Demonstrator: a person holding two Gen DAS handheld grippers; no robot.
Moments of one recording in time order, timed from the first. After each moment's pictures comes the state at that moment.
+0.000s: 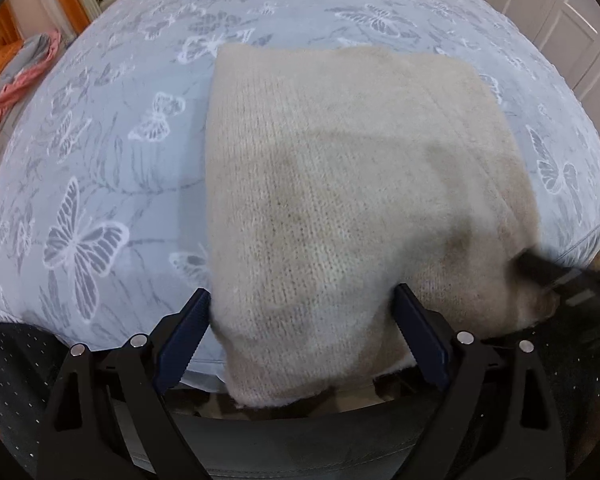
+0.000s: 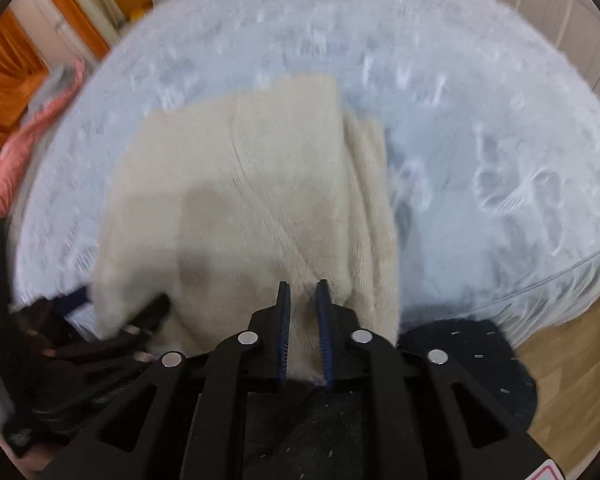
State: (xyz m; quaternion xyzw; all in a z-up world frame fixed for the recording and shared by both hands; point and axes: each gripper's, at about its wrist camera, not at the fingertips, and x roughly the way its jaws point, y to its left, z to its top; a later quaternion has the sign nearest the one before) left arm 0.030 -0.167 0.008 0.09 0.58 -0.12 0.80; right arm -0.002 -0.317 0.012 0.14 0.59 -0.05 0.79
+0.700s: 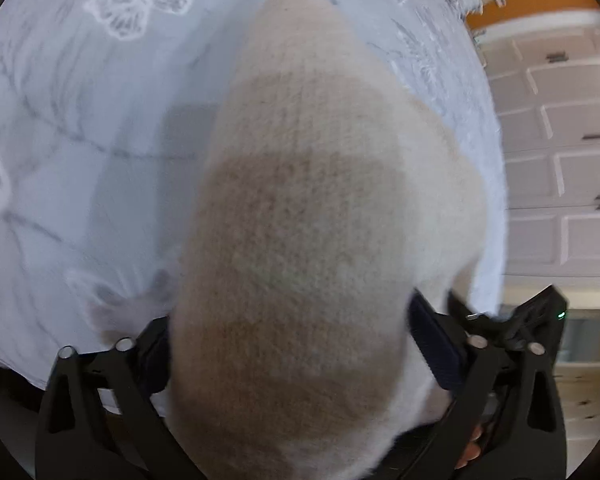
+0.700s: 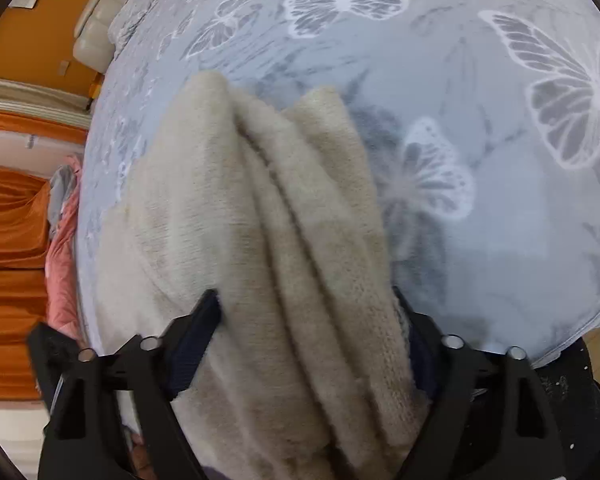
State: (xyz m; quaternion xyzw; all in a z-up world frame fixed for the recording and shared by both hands) left arm 0.115 -0.117 -0.045 -0.26 0.65 -0.19 0.69; right arm 0.059 -0.379 -0.051 0.39 0.56 -0.04 0.73
